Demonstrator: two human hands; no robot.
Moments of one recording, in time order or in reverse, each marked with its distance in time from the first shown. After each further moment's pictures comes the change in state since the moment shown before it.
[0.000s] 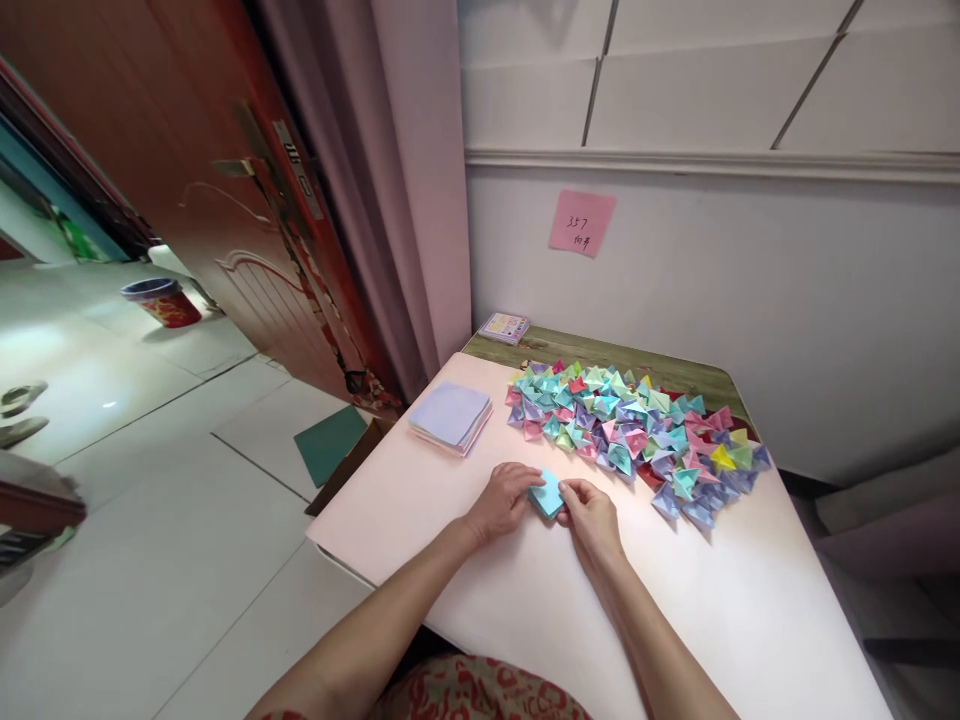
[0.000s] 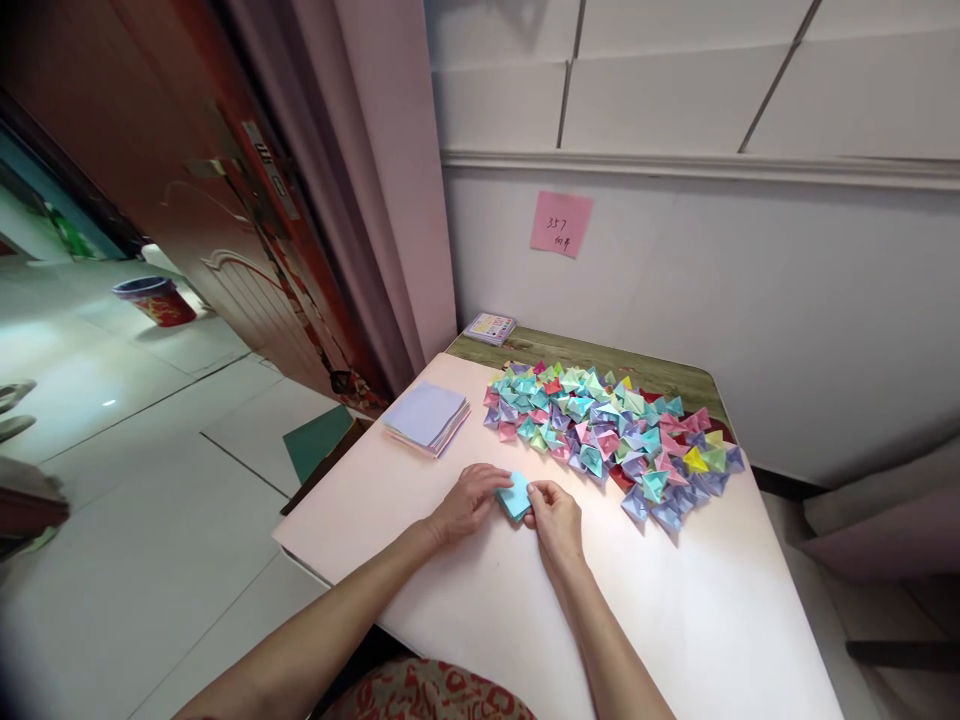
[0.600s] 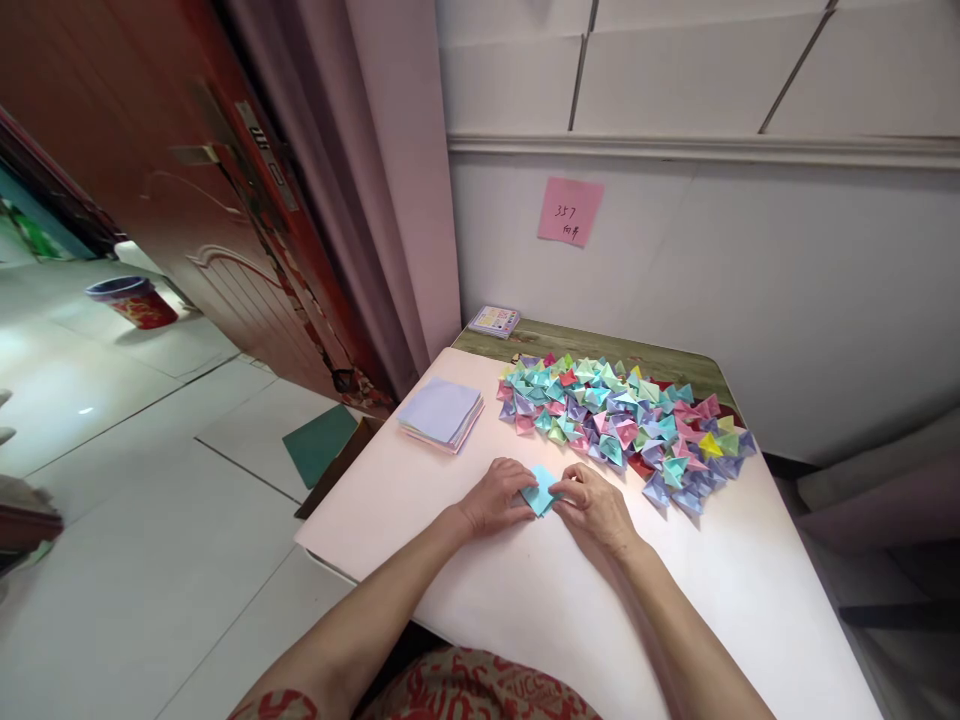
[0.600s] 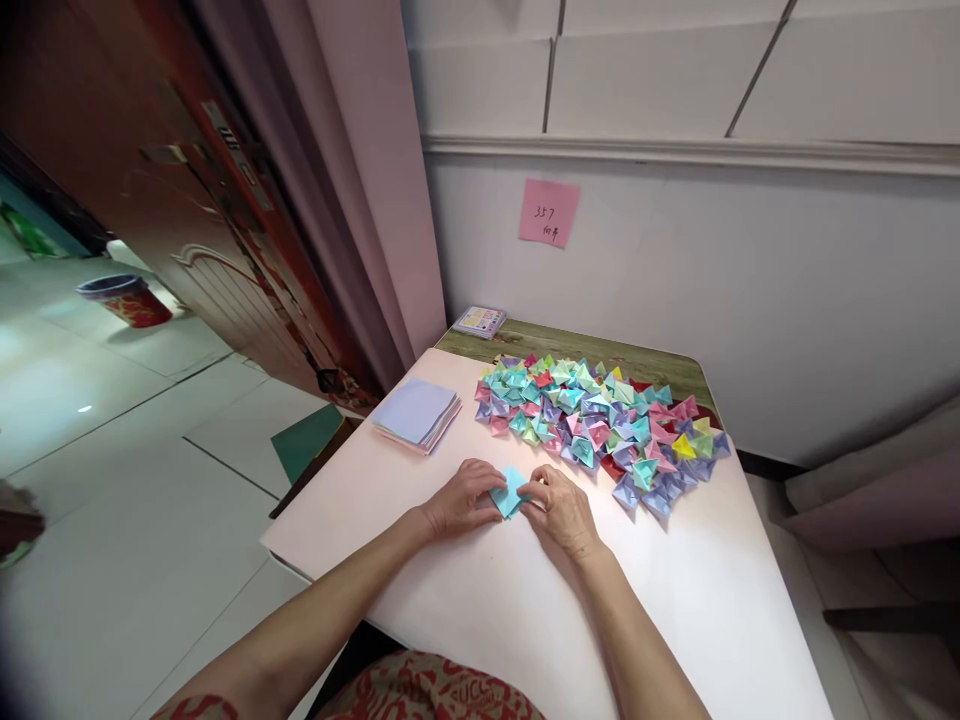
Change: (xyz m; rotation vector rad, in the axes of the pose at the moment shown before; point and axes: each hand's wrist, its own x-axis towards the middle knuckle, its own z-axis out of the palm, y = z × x) left_hand 0.011 -0.010 -0.006 0.083 -0.237 0.149; right_hand 0.008 -0.022 -0.046 -0.915 -0.243 -0.767
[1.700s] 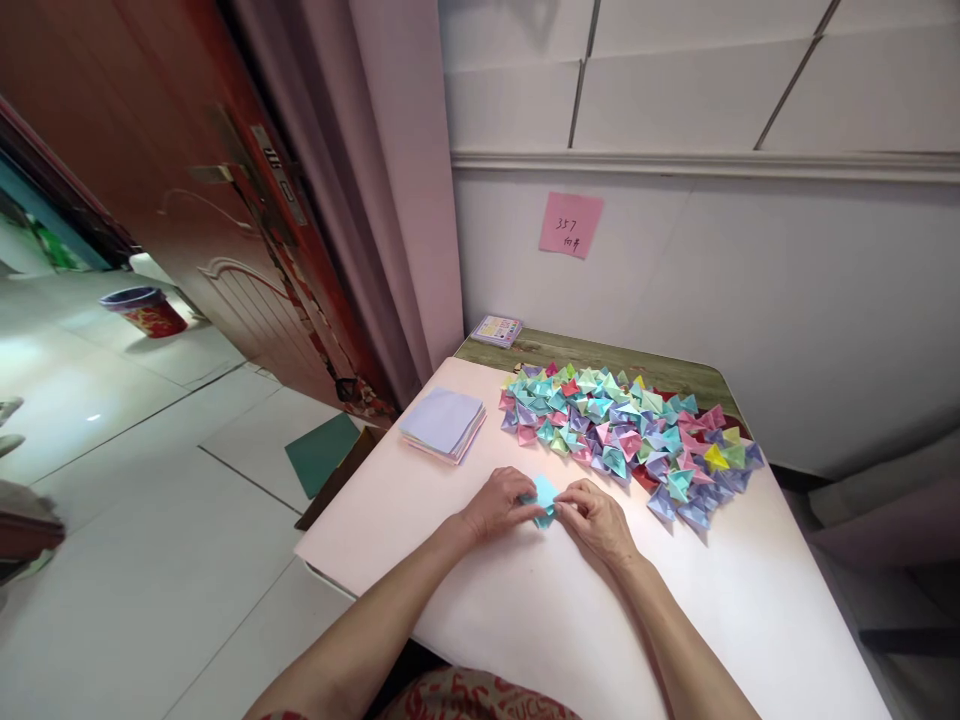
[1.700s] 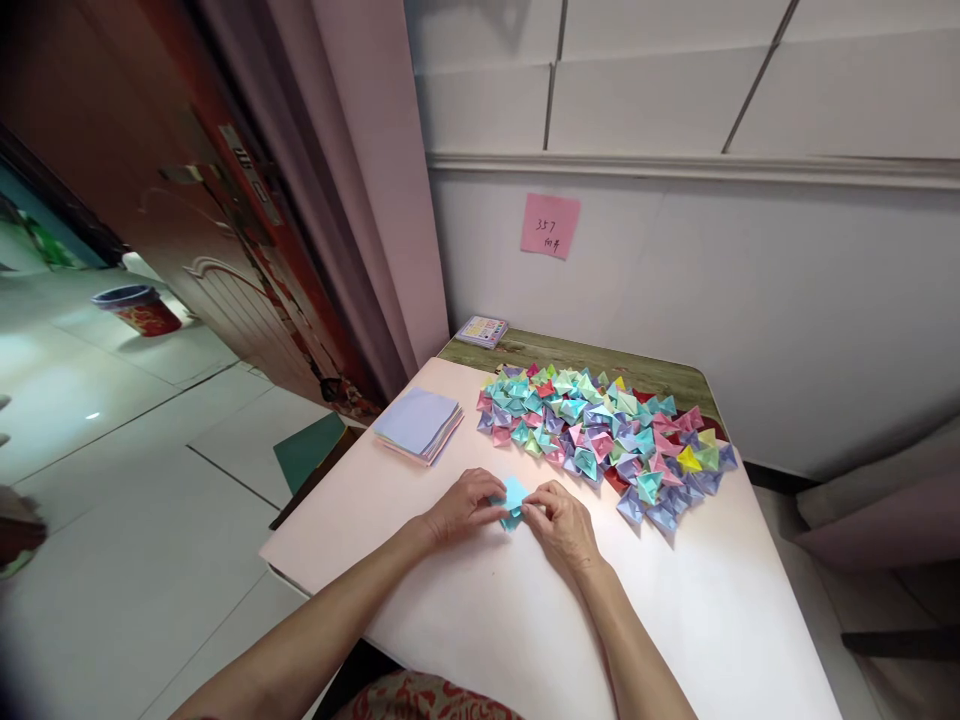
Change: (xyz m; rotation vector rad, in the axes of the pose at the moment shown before) left_hand 0.008 -0.004 0.000 -0.059 0.048 -0.113; right_hand 0.001 0.003 0.011 0.218 0.013 0.191
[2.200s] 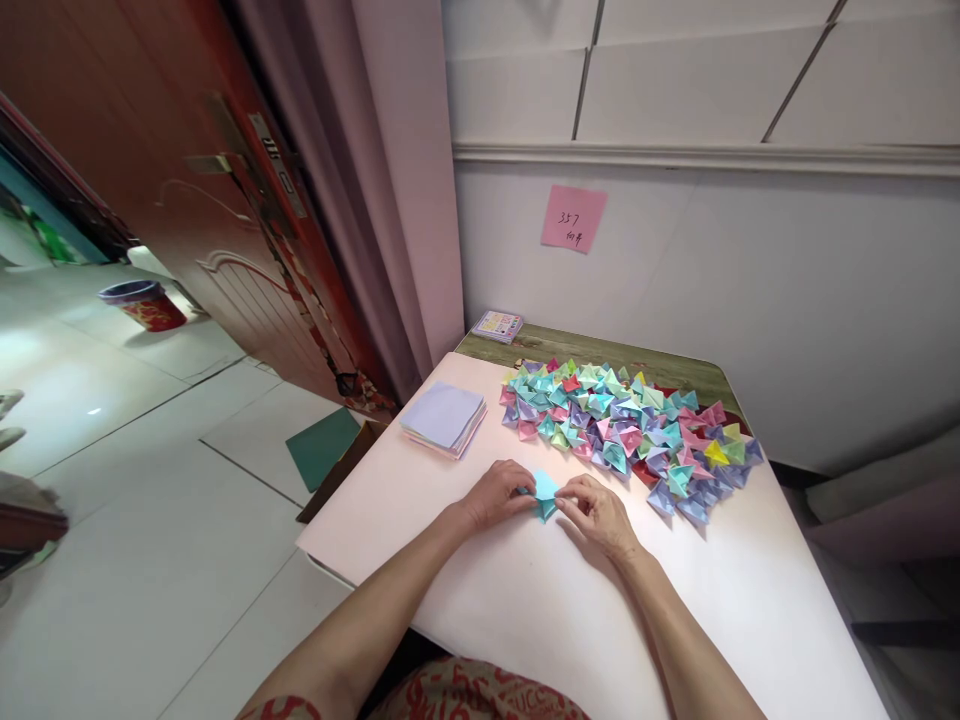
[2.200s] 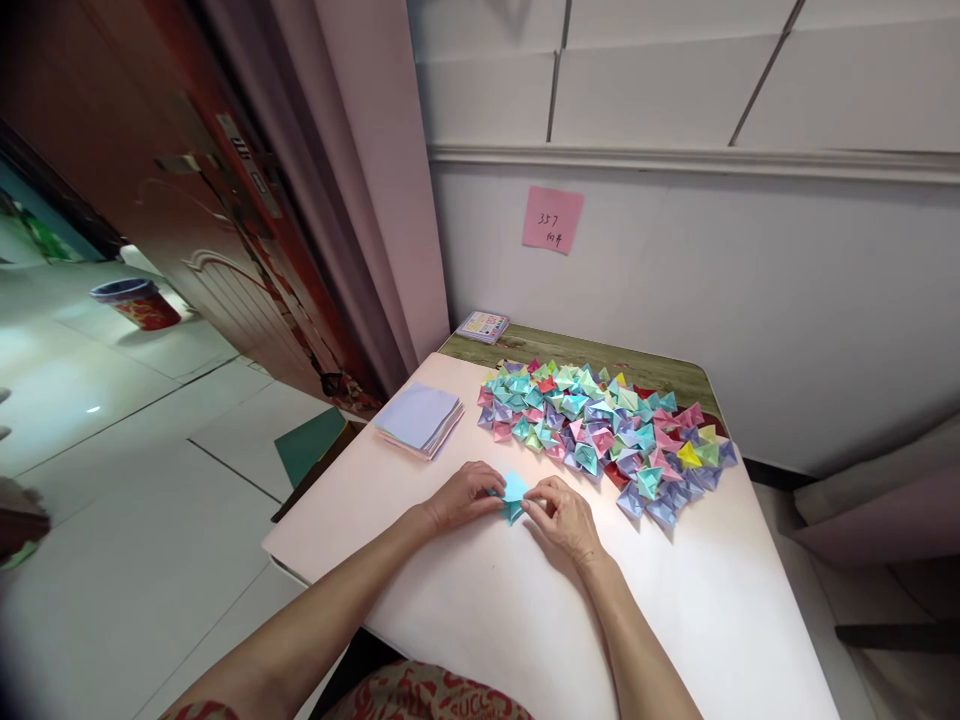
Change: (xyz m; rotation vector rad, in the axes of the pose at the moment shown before) left_hand 0.002 -0.004 -0.005 -0.032 -0.028 0.033; right_hand 0.000 -0.001 -0.005 0.045 -0.043 0.003
